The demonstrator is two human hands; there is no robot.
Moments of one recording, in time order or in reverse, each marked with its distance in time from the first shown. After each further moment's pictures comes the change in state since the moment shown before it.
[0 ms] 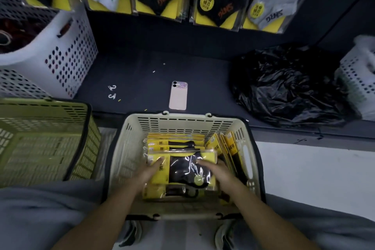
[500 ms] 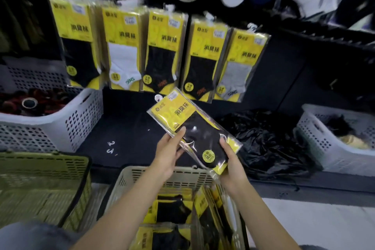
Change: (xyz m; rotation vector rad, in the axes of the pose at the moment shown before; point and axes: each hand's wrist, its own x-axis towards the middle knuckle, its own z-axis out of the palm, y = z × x) left_hand -0.153 0.190 -0.015 -0.861 -0.249 0.669; right_hand -0.137 -0.150 -0.038 0.643 -0.191 -0.568
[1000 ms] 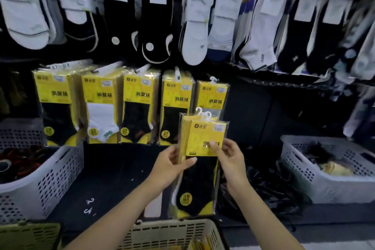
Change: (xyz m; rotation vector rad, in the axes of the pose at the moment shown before) left_hand -0.004 0.065 0.079 0.572 -0.272 0.463; right_hand 0.000 -0.118 0.025 -0.411 0.180 -0.609
